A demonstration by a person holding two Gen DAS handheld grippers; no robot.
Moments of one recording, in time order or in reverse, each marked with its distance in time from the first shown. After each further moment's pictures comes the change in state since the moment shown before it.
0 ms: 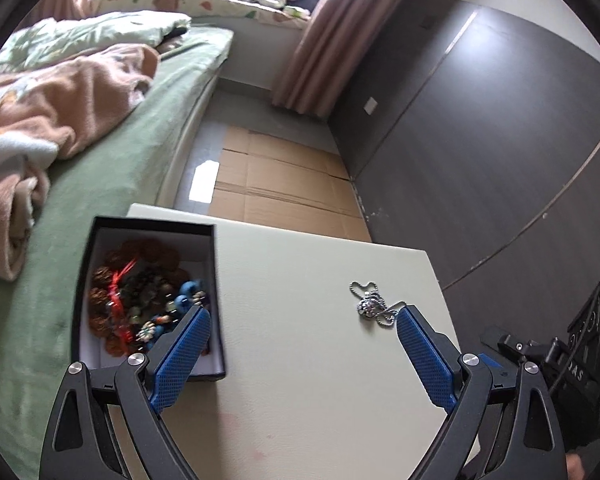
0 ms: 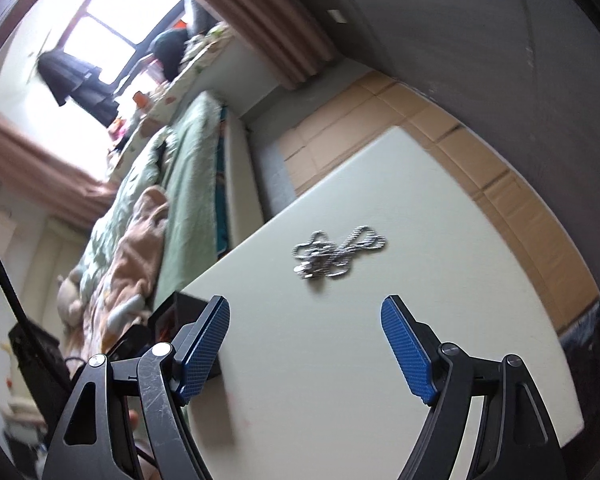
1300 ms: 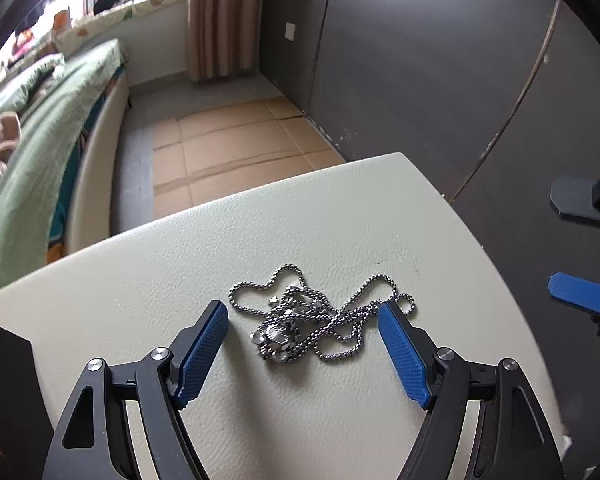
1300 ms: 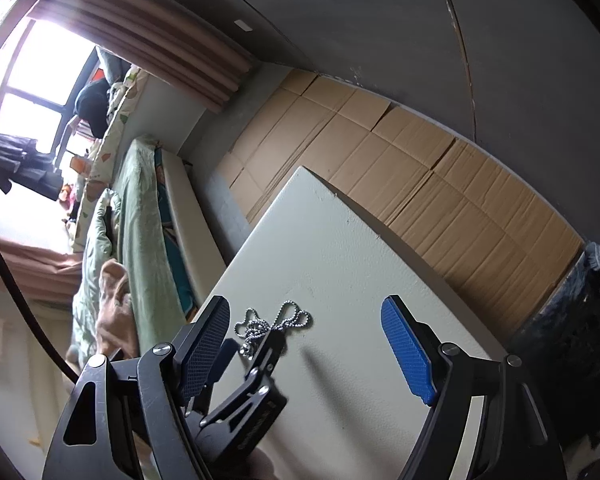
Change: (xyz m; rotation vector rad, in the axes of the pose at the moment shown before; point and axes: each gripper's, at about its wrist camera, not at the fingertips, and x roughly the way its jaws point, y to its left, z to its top) left arm 0.161 -0.108 -0.025 0.427 0.170 0.076; right arm 0.017 -0.060 0.059 0.269 0.008 -0.094
